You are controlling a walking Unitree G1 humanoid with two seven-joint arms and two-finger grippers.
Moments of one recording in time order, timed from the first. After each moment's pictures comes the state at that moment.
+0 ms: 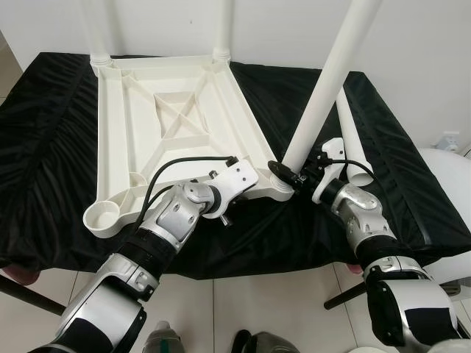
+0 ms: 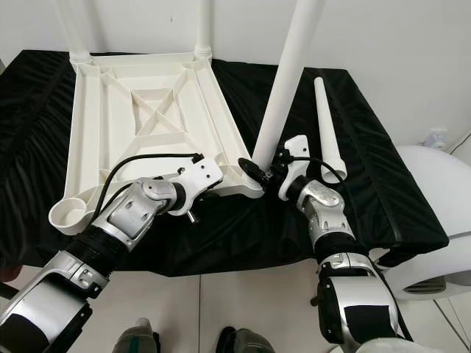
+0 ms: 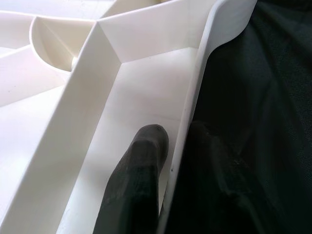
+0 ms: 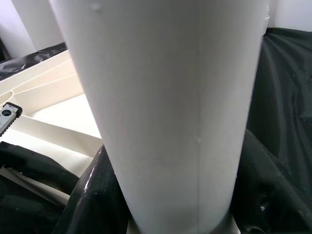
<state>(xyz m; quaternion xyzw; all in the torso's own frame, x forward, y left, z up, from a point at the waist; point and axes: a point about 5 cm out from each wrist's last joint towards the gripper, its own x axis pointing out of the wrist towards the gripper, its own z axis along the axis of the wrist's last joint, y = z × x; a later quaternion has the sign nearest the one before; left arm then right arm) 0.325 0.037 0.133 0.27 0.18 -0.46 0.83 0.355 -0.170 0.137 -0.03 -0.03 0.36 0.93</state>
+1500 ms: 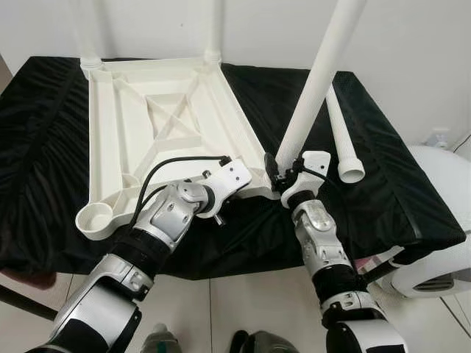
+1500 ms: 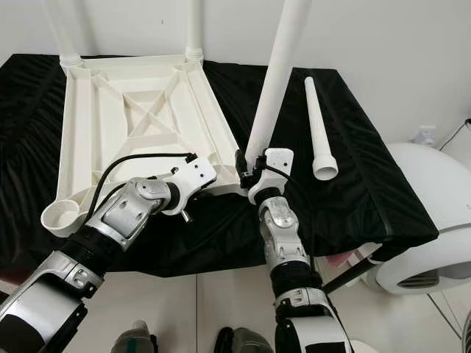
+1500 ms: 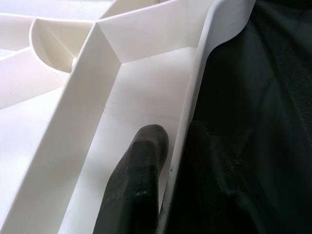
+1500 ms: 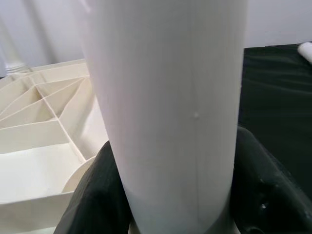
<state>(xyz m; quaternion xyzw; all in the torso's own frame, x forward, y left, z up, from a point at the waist) 0.327 0.047 0.132 0.27 0.19 -0.45 0.83 0.337 -0.110 0.128 0.05 -0.08 0.09 0.99</state>
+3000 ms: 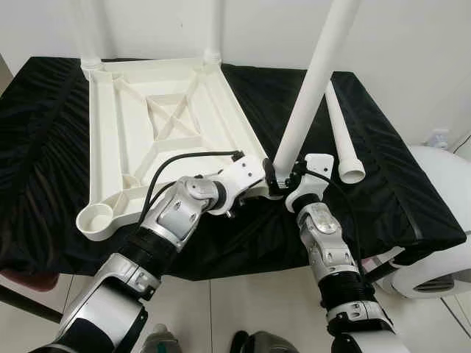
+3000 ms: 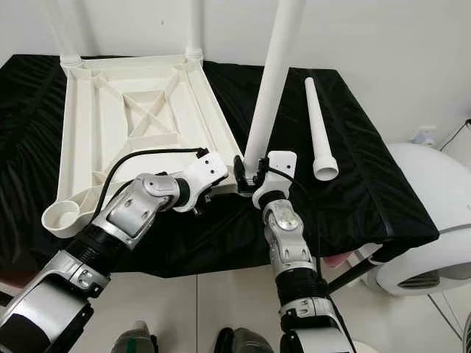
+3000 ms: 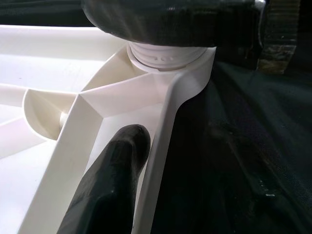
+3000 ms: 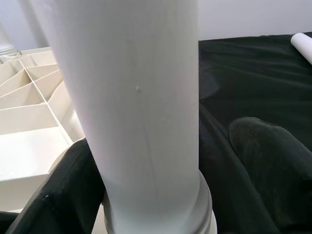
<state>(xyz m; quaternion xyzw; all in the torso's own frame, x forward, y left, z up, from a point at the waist) 0.323 0.031 0.147 0.25 0.15 -0.47 0.83 0.330 -0.129 0.127 0.02 -0.05 0.09 0.99</state>
